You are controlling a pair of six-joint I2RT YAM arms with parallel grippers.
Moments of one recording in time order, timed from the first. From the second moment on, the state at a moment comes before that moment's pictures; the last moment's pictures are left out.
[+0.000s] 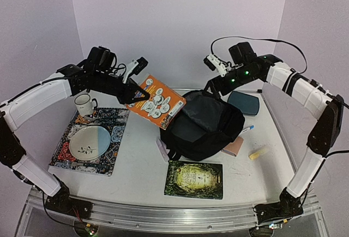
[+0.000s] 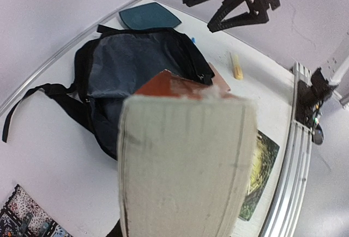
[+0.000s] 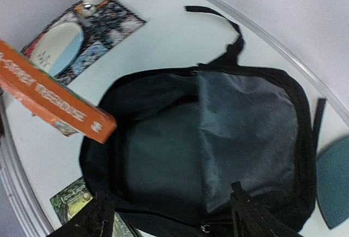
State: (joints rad) left arm -0.62 1.47 1.43 -0.58 0.51 0.33; right arm 0.53 1.72 1.70 -0.43 -0.19 -0.17
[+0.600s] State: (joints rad) left arm -0.61 1.47 1.17 -0.16 0.41 -0.56; right arm 0.39 1.97 1.68 -0.30 0.21 0.02
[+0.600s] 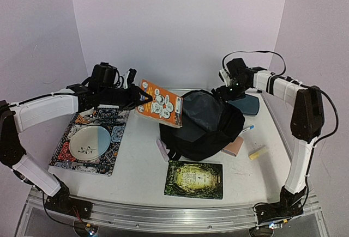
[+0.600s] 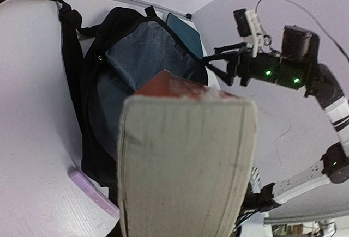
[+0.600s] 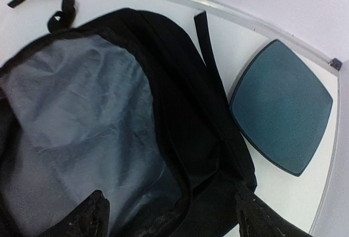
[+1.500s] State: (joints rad) left arm -0.67 1.59 1.09 0.01 0.28 -1.08; right arm 0.44 1.83 1.64 -0.18 0.04 0.08
